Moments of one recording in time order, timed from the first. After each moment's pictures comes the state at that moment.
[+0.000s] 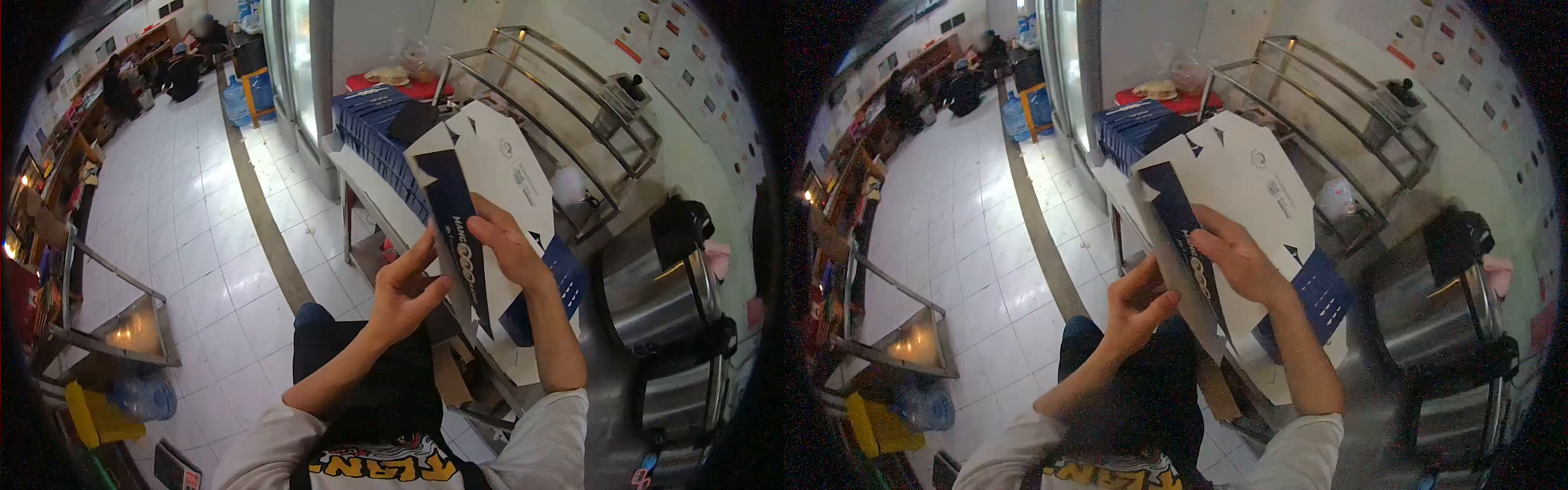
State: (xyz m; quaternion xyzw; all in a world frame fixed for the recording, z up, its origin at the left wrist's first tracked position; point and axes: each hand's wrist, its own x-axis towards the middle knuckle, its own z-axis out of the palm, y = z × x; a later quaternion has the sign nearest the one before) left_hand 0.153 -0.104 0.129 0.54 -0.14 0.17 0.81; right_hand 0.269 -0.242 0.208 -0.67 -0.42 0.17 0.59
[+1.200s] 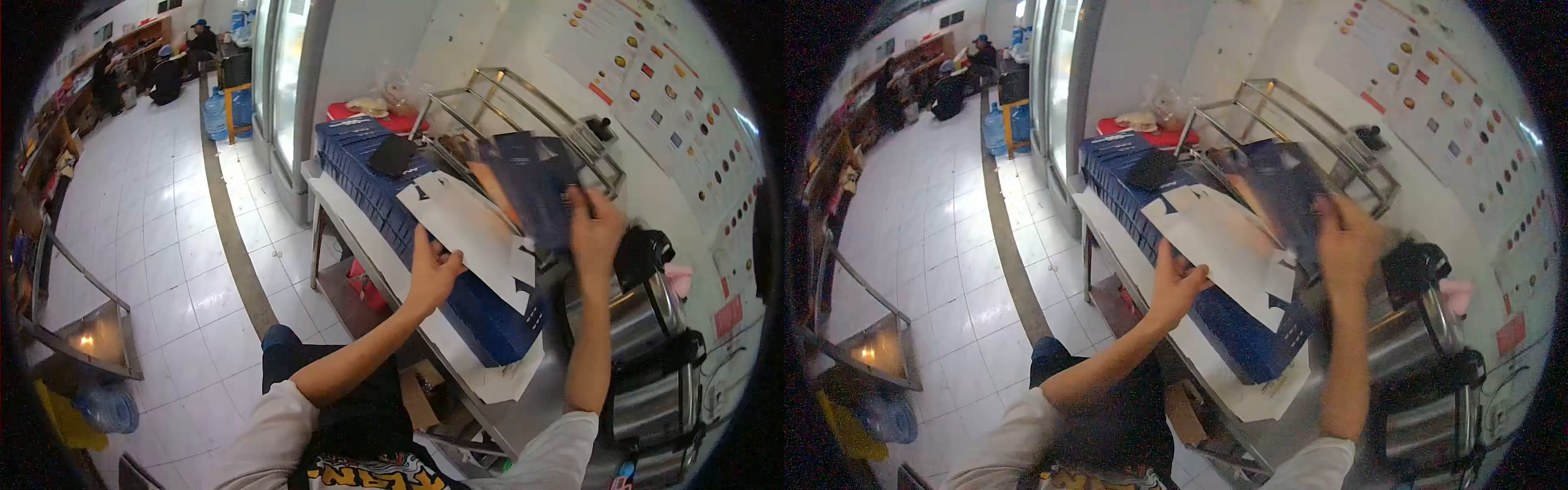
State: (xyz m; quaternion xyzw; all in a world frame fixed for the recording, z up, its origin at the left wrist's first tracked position) left_hand 0.247 -0.158 0.139 0.44 -0.06 0.18 0.88; right_hand 0.283 -0.326 0.324 -0.83 -0.25 -0.46 0.20
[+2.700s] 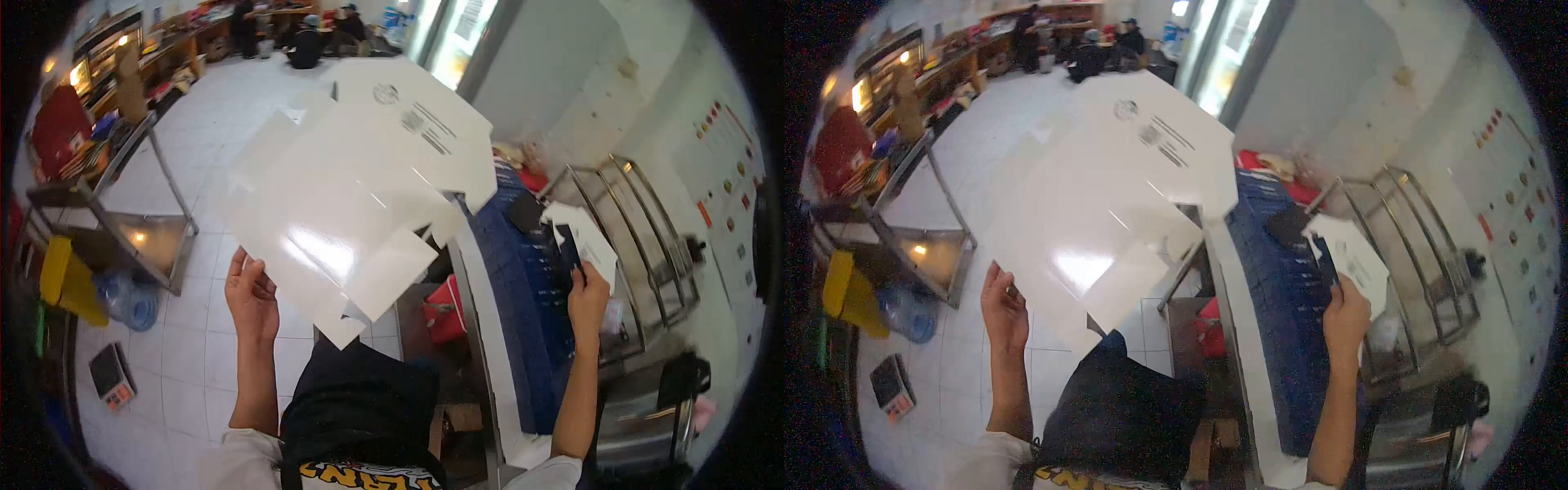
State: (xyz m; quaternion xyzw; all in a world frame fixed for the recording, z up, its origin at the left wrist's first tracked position) left_hand -0.036 0.105 0.092 0.28 0.17 0.59 0.74; right_hand 0.315 -0.208 0.225 -0.87 -0.34 -0.28 0.23
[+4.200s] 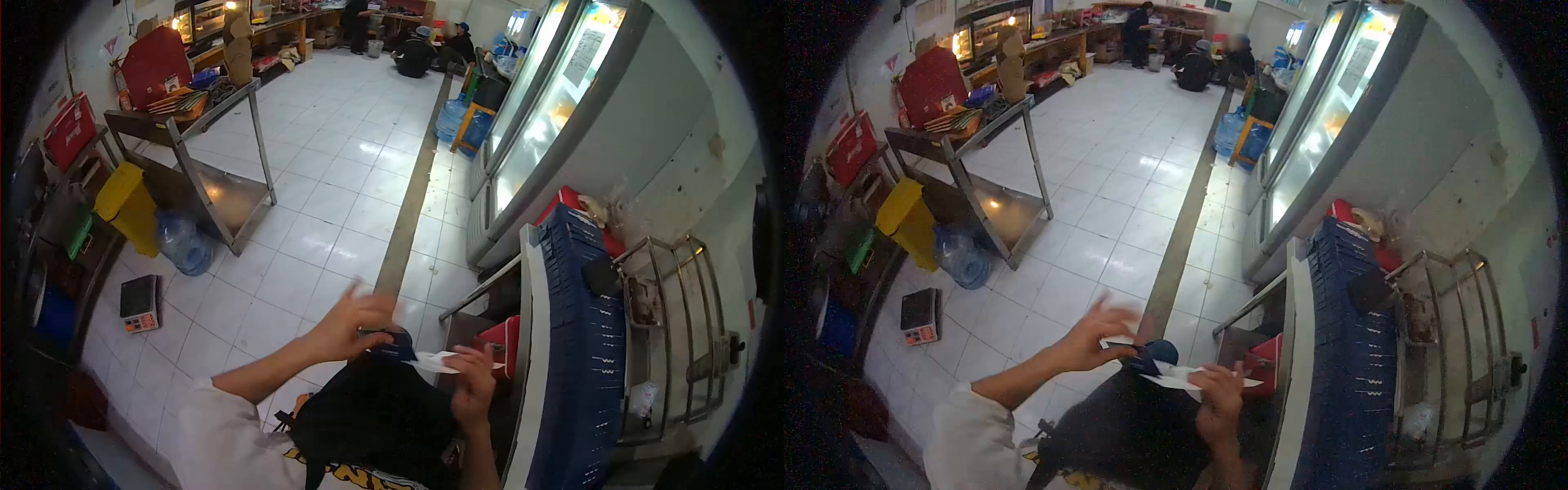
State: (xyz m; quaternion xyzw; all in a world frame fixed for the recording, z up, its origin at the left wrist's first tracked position) left_hand -0.054 0.074 0.085 0.90 0.23 0.33 0.19; right_hand 0.150 -0.111 0.083 -0.65 -0.61 0.04 0.45
